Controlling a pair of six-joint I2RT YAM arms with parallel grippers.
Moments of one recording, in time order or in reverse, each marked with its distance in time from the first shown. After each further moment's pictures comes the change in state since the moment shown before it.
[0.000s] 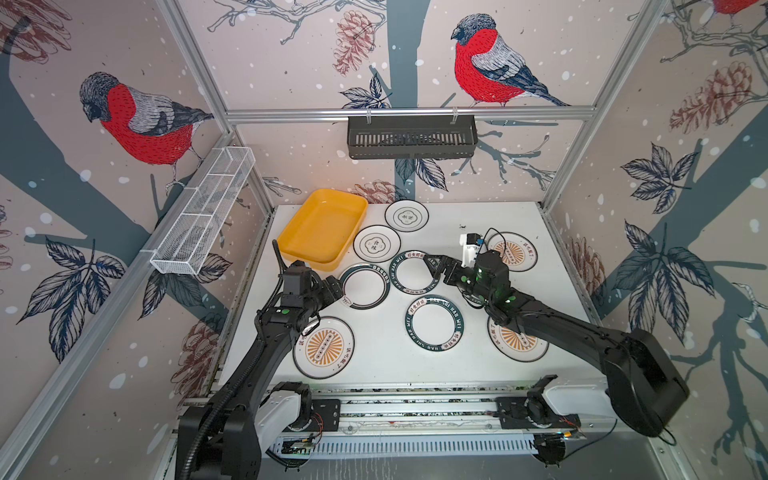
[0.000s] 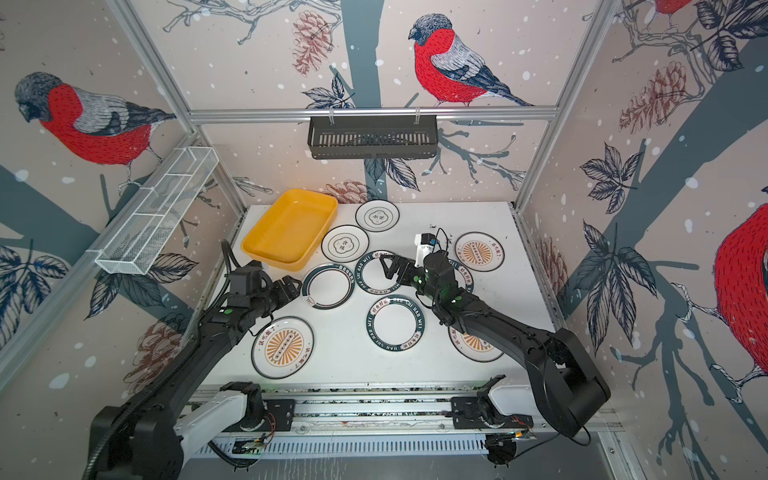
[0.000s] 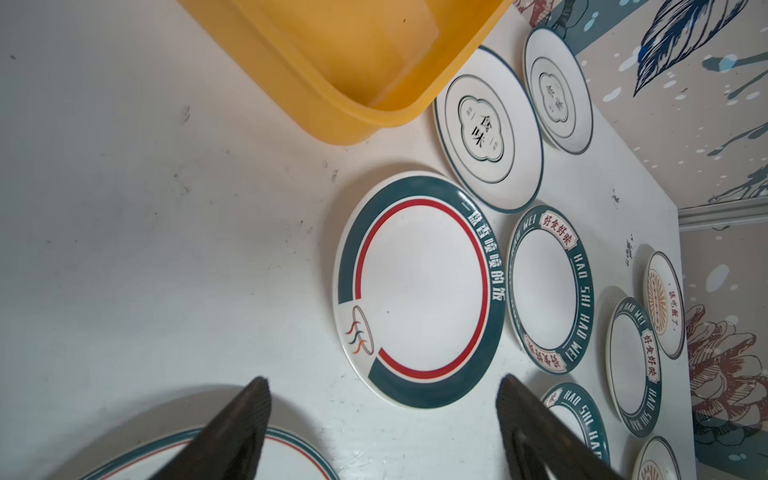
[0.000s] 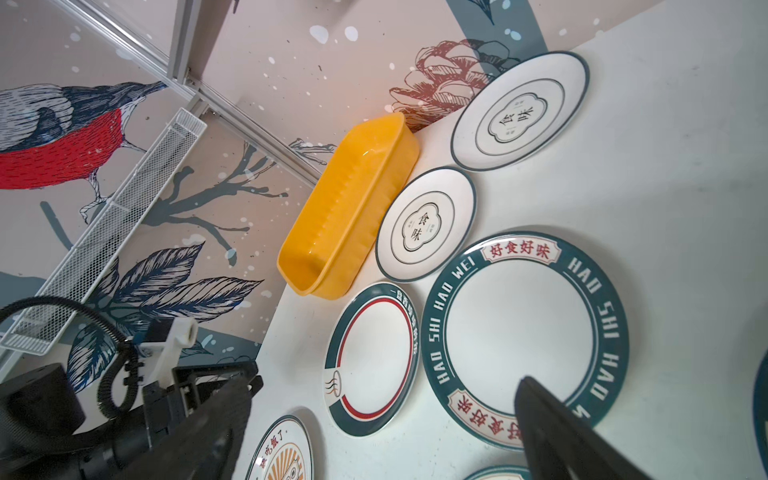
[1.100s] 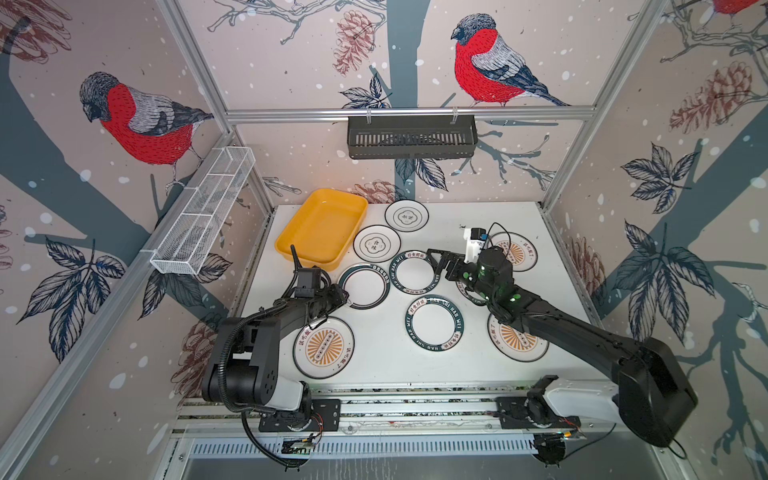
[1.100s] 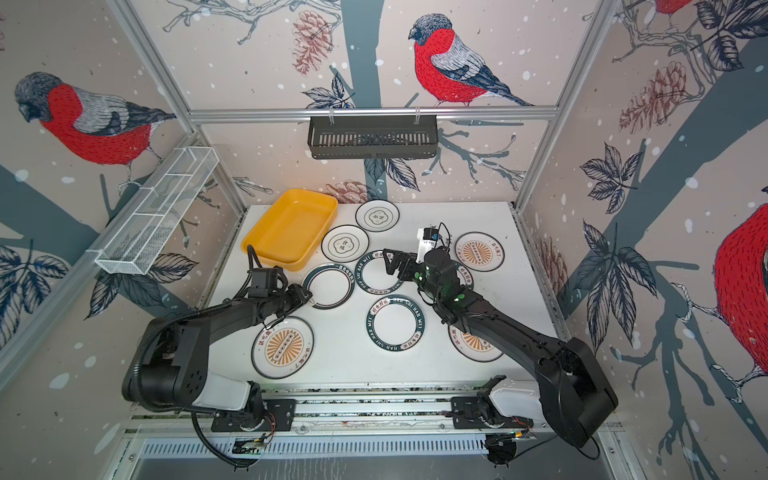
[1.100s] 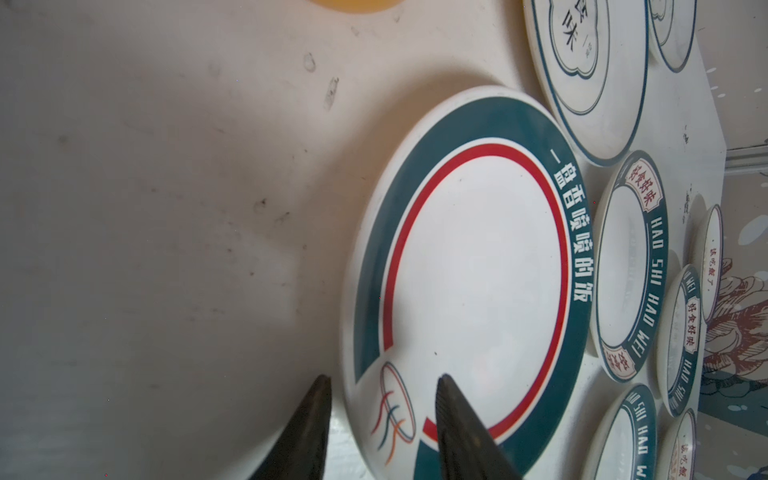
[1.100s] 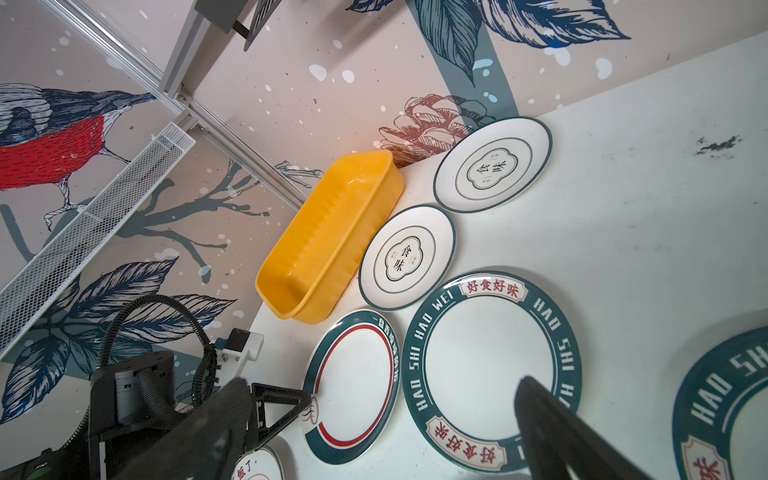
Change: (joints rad) left arm 0.017 0.419 -0.026 0.304 0.151 0.024; right arm 0.005 -0.061 0.037 -0.093 0.121 -0.075
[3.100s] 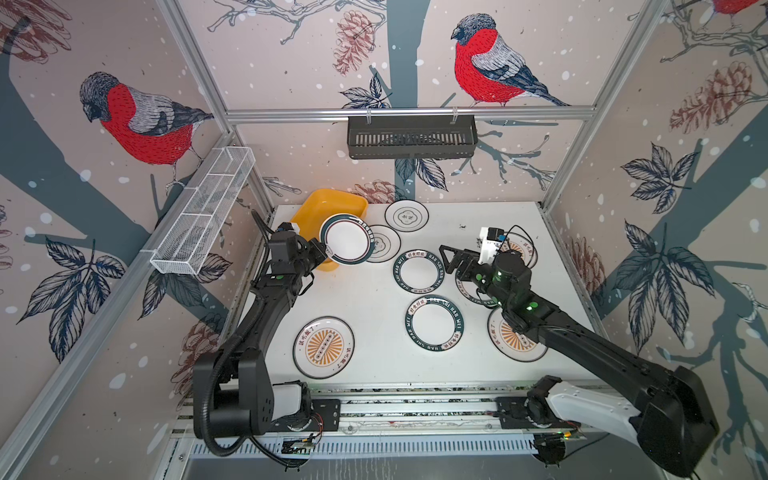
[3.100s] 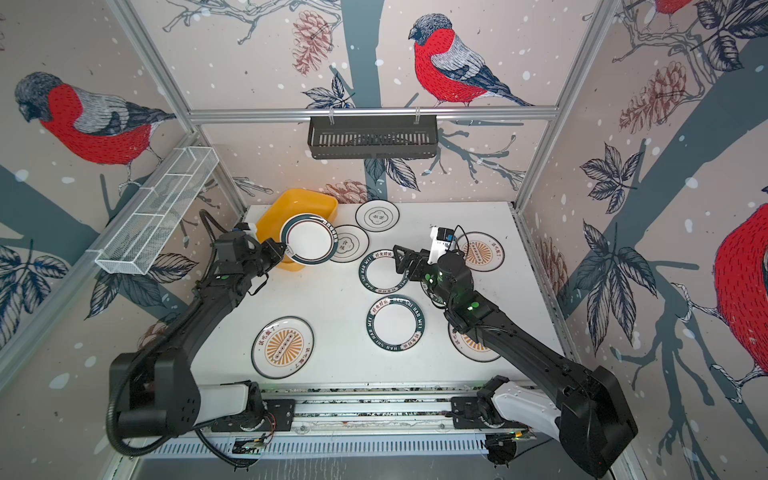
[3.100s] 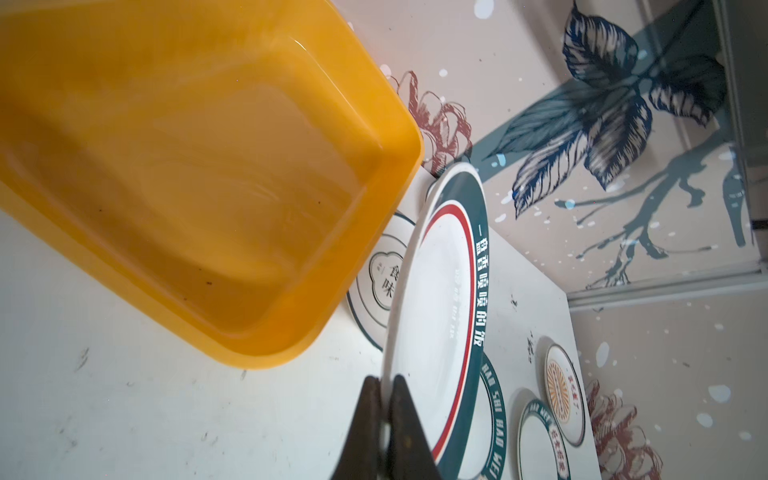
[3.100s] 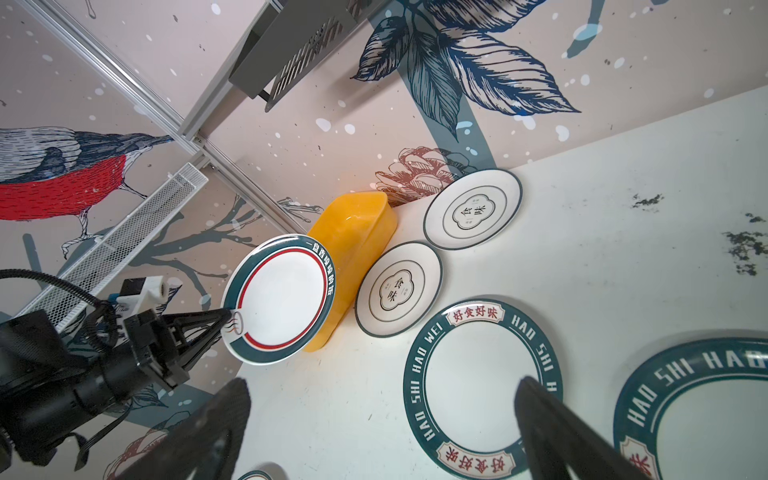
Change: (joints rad) left arm 0.113 -0.121 0.321 -0.012 -0.054 -0.082; right arm -0.010 -0.165 -0.031 -0.045 0.063 -0.033
